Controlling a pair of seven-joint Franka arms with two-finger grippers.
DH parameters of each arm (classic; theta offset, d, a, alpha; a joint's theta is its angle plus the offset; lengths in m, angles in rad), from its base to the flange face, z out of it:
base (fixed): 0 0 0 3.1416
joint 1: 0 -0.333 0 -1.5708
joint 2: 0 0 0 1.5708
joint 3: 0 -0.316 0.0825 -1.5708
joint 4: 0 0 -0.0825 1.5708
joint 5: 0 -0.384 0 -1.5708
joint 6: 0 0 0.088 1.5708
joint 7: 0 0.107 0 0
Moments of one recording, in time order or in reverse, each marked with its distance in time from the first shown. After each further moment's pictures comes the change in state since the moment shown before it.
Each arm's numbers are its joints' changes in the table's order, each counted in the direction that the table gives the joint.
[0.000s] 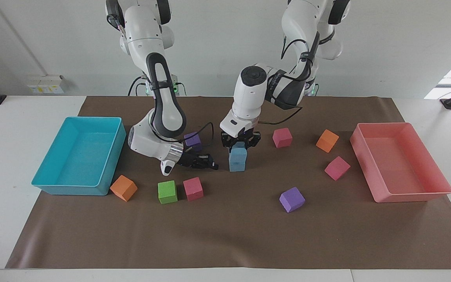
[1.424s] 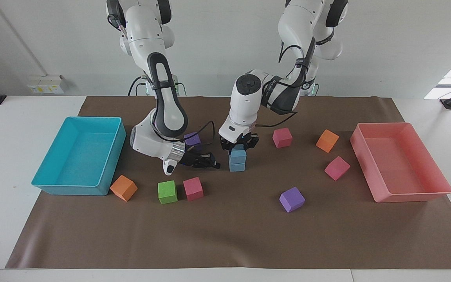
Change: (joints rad) left arm 0.013 -0.031 -0.014 -0.005 0.000 -0.009 -0.040; right arm -0.009 0.000 -0.001 -0.008 0.000 0.003 -0.021
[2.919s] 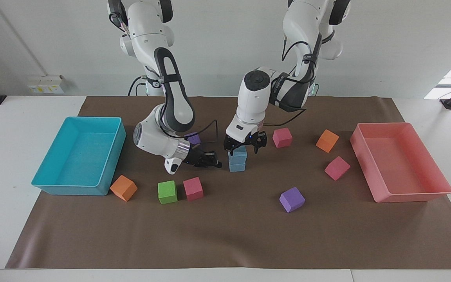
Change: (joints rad) left arm -0.033 0.067 -0.026 0.003 -0.018 0.002 0.003; right arm 0.015 0.051 0.009 0.050 0.277 -0.055 0.111
